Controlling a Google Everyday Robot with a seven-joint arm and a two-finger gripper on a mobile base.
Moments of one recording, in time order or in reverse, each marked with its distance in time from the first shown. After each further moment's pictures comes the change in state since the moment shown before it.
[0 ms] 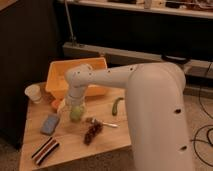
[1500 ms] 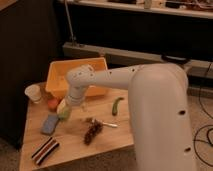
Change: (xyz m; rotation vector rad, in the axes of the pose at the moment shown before) arm -0.003 0.002 0.001 -0.031 -0.051 -0.131
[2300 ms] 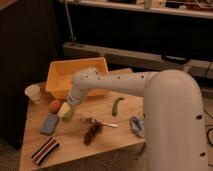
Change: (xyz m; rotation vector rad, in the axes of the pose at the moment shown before) arm -0.011 0.005 -0.003 -0.057 -0.129 -0.511
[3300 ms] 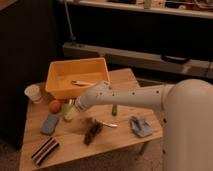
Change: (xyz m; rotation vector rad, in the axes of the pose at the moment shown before) arm 0.006 -0.038 0.014 0.051 -0.296 -0.360
